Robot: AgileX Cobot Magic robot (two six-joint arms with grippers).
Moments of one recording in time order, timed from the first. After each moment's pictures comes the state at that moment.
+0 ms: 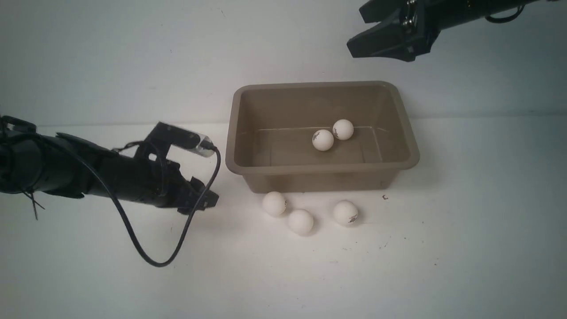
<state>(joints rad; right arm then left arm) 0.11 1.94 -1.91 1.04 1.23 -1.45 -0.04 1.90 -1.06 -1.27 0.51 1.53</state>
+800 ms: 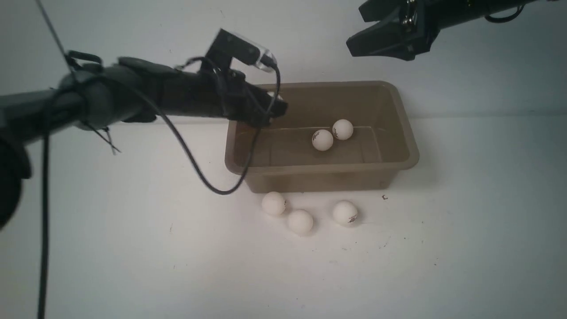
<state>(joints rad) 0.11 1.94 -1.91 1.05 1.23 -1.45 -0.20 2.15 -1.60 -1.39 0.55 1.54</state>
